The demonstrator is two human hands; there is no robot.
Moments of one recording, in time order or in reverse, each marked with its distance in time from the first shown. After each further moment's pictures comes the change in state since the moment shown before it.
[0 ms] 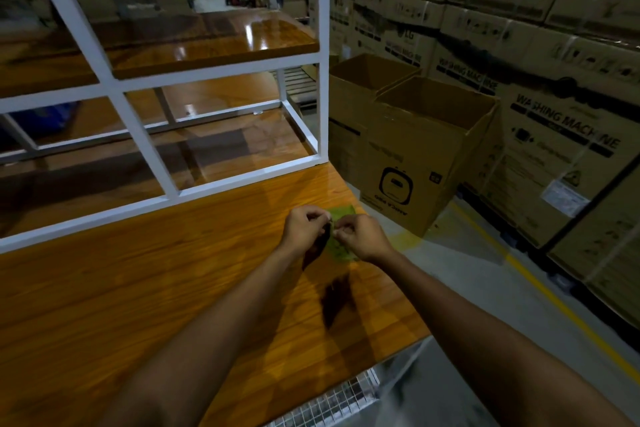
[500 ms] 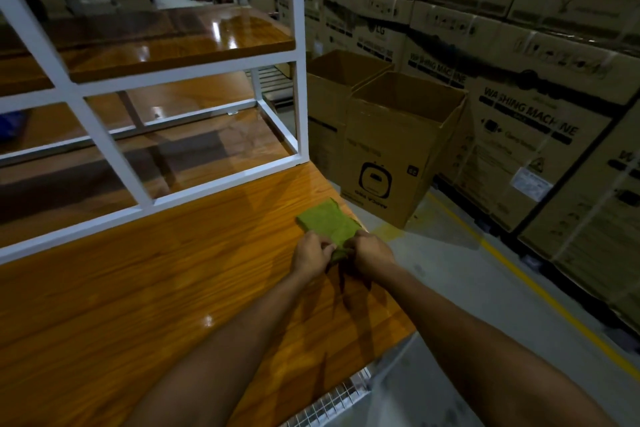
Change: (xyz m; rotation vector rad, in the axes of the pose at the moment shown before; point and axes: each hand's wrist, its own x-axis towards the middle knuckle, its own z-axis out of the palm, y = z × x) left_hand -0.010 -0.036 0.053 0.514 -0.146 0.031; right_hand -0.025 0.040 0.012 -0.418 -0.128 0.158
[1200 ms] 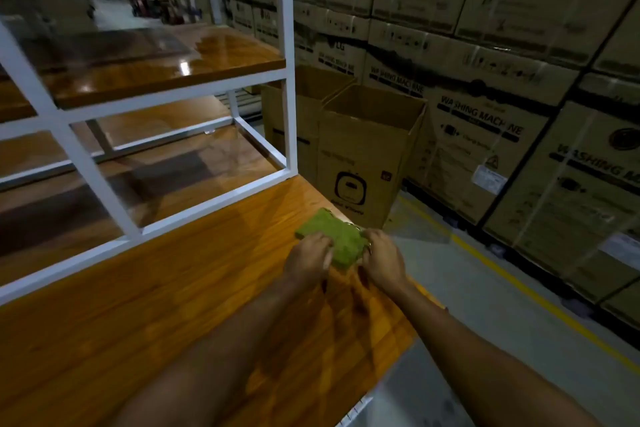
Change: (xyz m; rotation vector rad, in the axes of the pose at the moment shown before) left_hand 0.009 -0.030 -0.033 0.174 0.010 0.572; right_hand -0.031 -0.034 -0.007 0.246 0.418 0.270
